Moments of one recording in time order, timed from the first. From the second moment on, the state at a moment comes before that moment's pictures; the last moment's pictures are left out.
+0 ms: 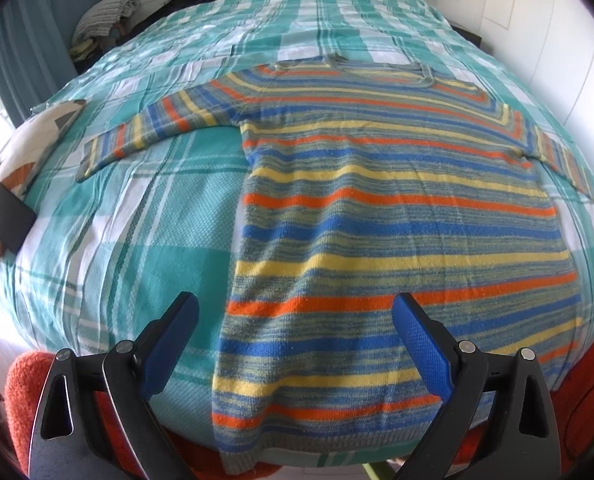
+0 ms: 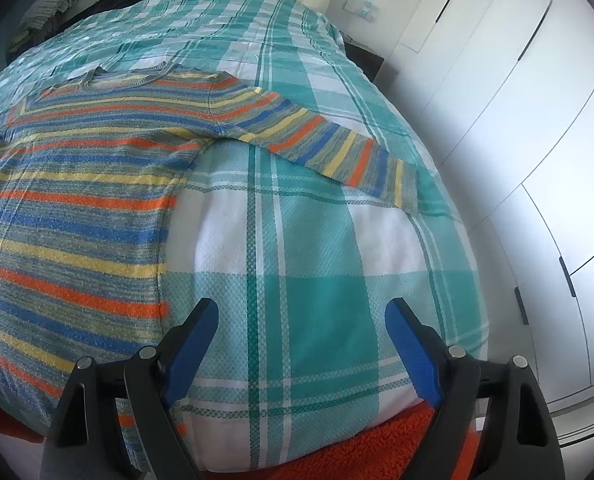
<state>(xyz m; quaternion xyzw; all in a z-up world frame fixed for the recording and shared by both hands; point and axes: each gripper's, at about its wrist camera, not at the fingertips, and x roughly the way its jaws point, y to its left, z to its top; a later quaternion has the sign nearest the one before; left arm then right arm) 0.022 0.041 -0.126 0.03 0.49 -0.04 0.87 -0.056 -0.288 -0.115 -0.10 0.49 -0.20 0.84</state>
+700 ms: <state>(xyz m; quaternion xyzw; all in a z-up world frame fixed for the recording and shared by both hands) 0.041 0.097 -0.112 -0.03 0.44 0.02 0.90 0.004 -0.562 -0.111 0.33 0.40 -0.16 0.84</state>
